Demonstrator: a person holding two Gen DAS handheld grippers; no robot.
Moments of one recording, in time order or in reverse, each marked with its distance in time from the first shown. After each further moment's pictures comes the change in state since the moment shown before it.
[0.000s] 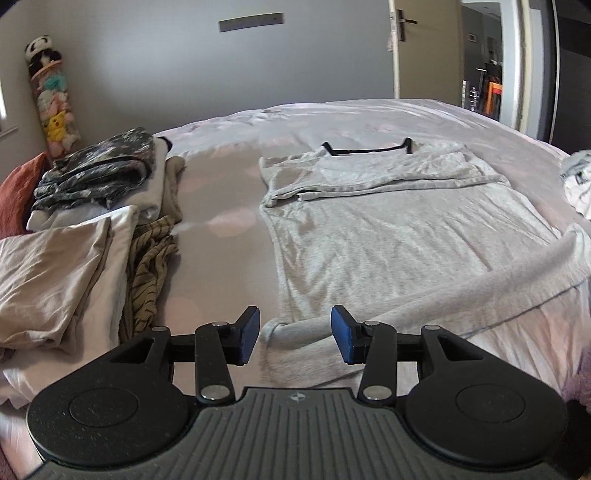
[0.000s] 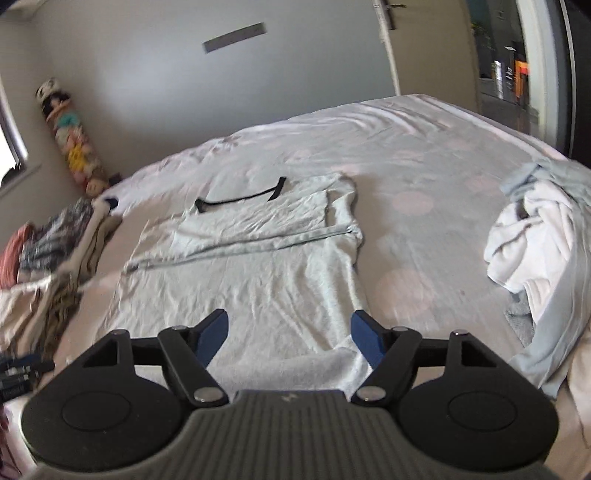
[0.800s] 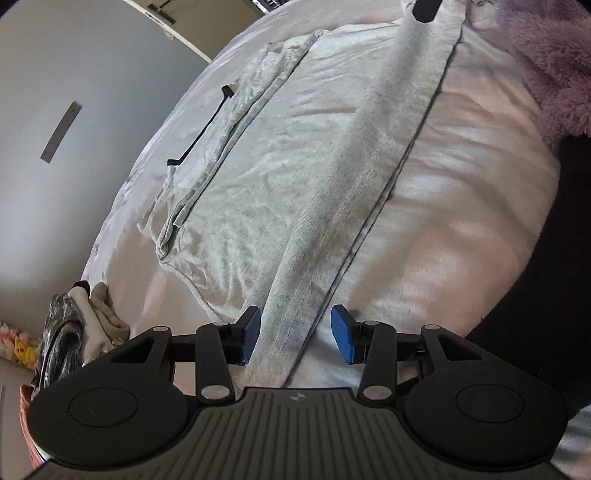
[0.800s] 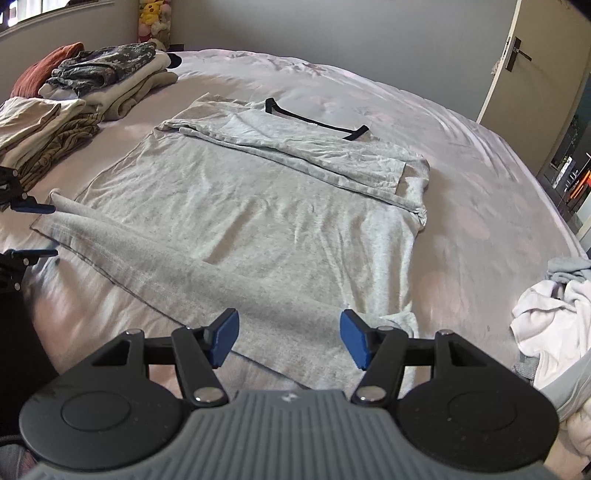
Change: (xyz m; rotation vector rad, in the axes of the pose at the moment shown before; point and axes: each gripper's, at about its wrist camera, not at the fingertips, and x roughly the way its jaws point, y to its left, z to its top) left arm 0.033 -0.084 -0.040 0.870 0.099 -0.033; right arm 0.036 0.058 -0.040 -0.430 0.162 -0.055
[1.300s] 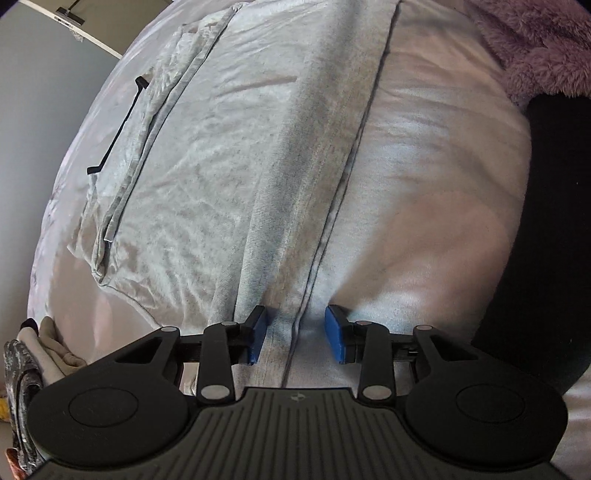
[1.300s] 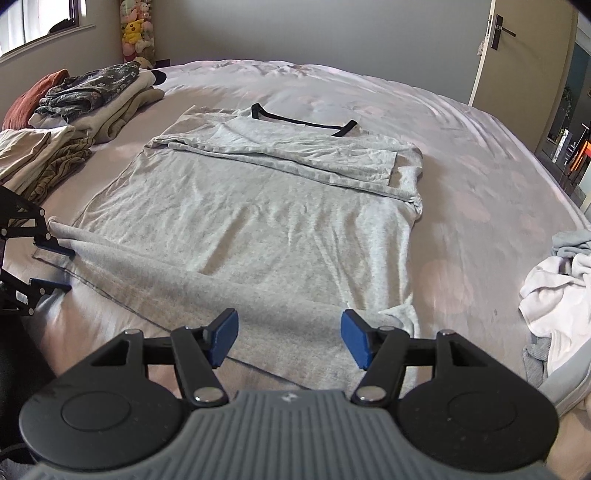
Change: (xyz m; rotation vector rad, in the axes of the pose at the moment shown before) left arm 0.033 0.019 0.004 0.123 0.057 -0.251; right arm 0.001 -0.014 0.000 0.097 -0.009 0.035
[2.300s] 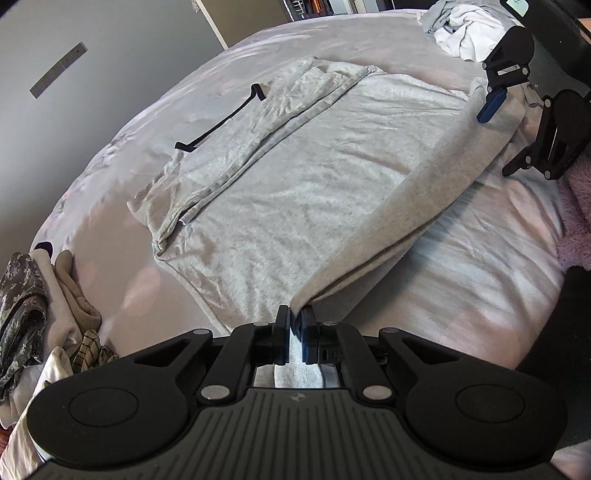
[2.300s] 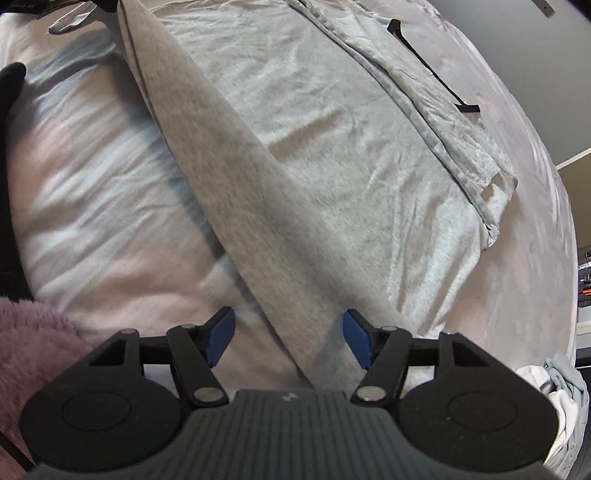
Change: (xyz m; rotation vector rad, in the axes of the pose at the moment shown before) left arm -0.044 0.063 0.000 -0.395 -0.128 0.044; right arm 0.068 0.043 -0.003 -0.607 0.357 -0.028
